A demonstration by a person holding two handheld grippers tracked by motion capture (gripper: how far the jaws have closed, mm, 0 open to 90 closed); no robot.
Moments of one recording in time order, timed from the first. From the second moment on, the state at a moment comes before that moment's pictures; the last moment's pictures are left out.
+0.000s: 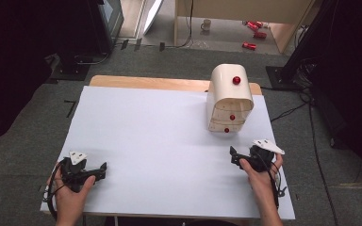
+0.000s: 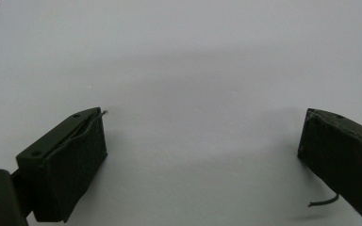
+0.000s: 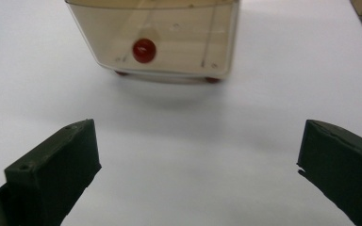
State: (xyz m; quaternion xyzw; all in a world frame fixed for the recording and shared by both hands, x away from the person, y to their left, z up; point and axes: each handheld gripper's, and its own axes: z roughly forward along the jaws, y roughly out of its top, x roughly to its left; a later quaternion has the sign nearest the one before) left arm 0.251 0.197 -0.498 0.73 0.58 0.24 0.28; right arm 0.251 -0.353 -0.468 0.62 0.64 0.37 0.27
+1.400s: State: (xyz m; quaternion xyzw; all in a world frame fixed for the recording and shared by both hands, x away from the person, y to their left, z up) left arm 0.251 0.197 -0.498 0.73 0.58 0.24 0.28; right arm 0.171 -0.416 -0.505 0.64 0.66 0.29 0.27
